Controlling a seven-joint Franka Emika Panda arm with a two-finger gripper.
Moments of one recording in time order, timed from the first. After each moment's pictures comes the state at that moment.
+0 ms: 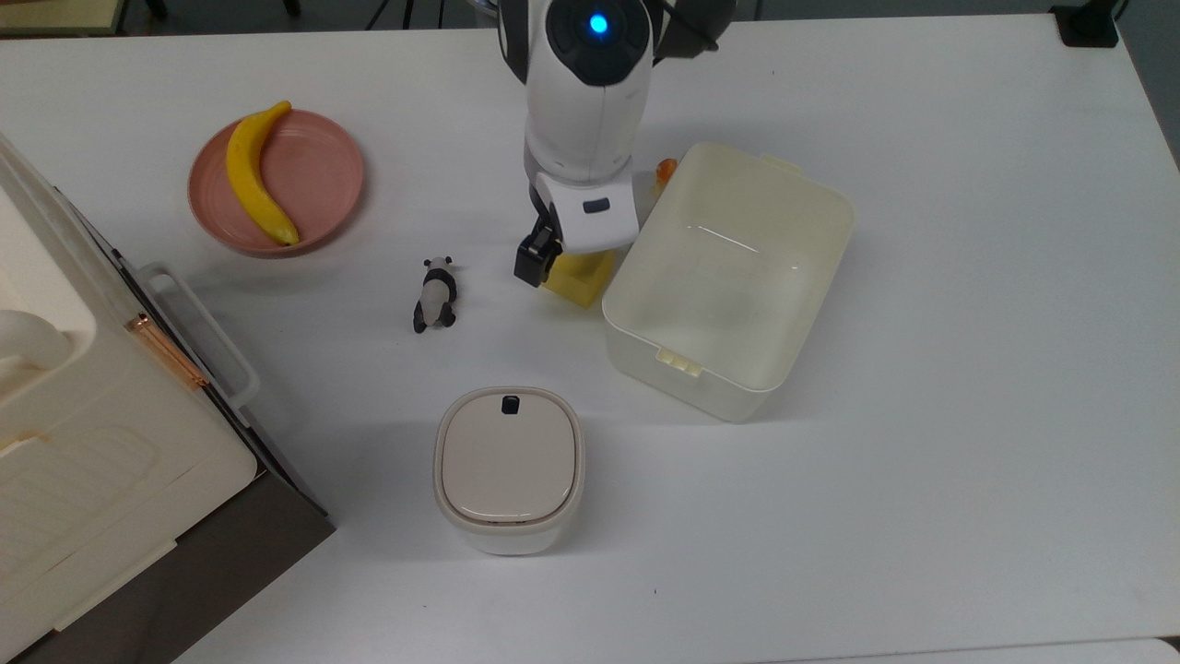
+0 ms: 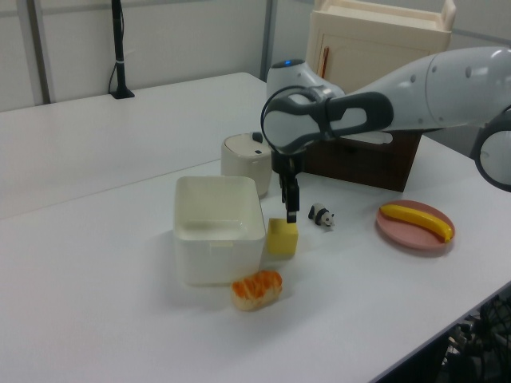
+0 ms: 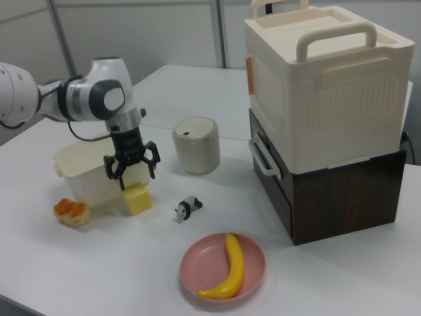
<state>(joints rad) 0.21 0.34 -0.07 -1.73 -0.08 1.95 -0.89</state>
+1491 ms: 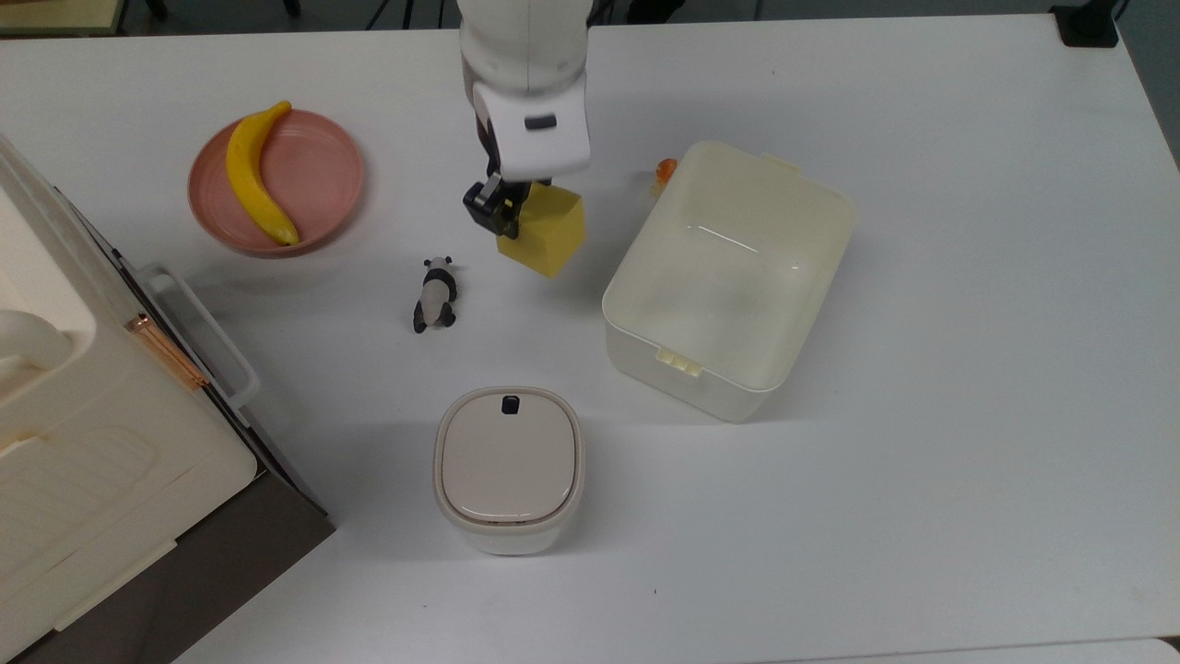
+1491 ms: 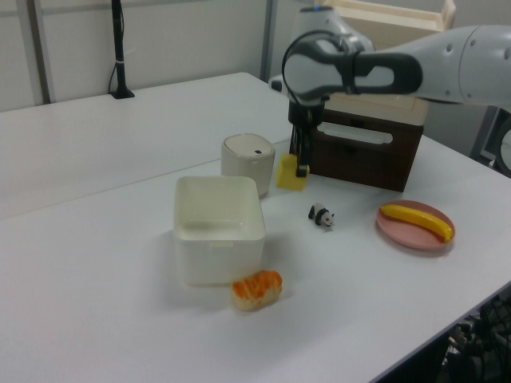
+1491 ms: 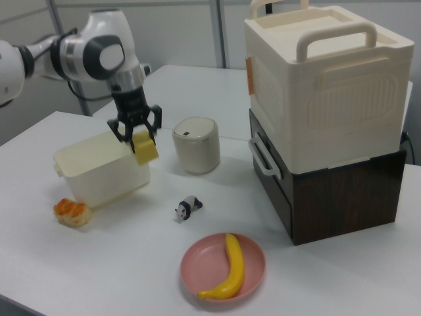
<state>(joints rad) 0.16 0.26 -0.09 -1.57 -0.03 1.82 -0.93</state>
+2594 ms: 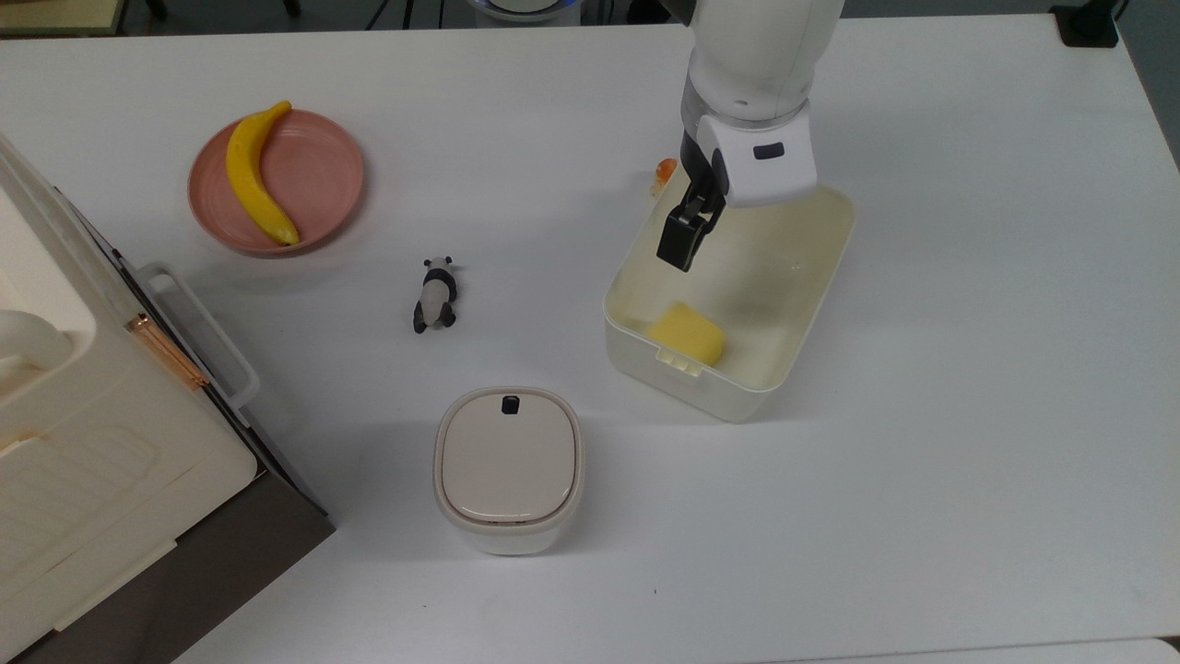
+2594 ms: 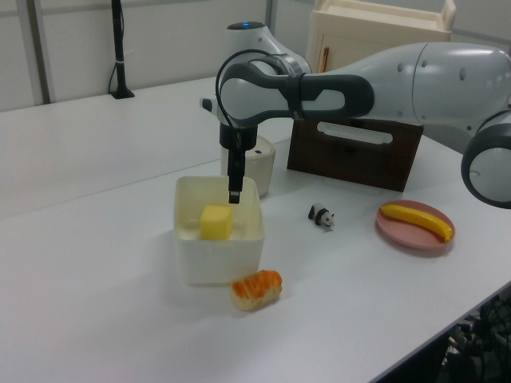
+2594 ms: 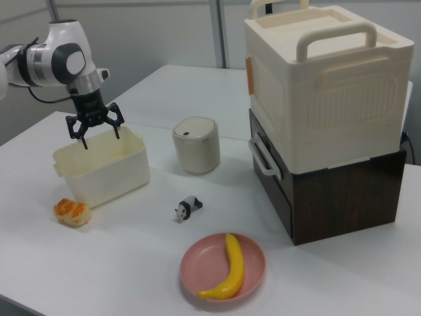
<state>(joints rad) 0.38 0.39 -0.08 -1.47 0.01 1.86 -0.69</state>
